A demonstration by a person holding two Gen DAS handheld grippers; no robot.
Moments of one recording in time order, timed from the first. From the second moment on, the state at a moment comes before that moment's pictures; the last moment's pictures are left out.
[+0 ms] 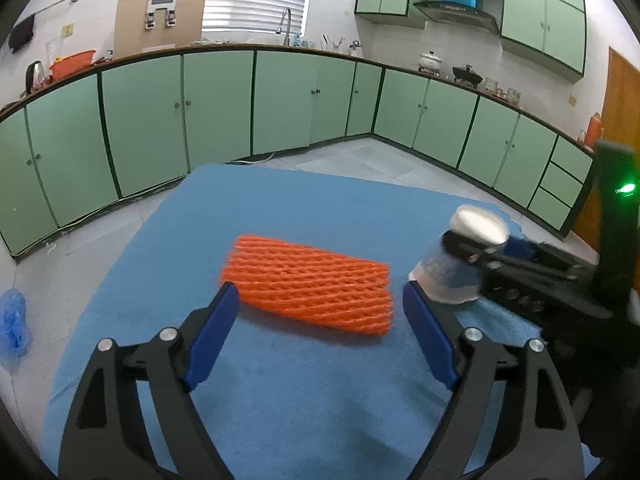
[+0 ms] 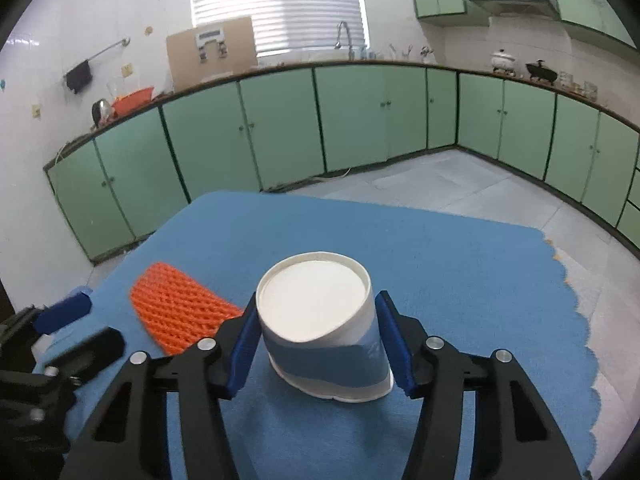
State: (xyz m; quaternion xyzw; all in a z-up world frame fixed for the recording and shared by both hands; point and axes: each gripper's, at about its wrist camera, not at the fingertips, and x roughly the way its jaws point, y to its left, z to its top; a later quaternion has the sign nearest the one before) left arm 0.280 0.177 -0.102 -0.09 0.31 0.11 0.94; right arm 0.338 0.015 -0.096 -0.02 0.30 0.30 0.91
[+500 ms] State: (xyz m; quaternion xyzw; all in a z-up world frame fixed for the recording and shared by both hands) left arm 0.344 0.167 -0.135 -0.10 0.38 0.15 0.91; right arm 0.339 -0.032 -0.091 0.00 0.29 0.26 0.92
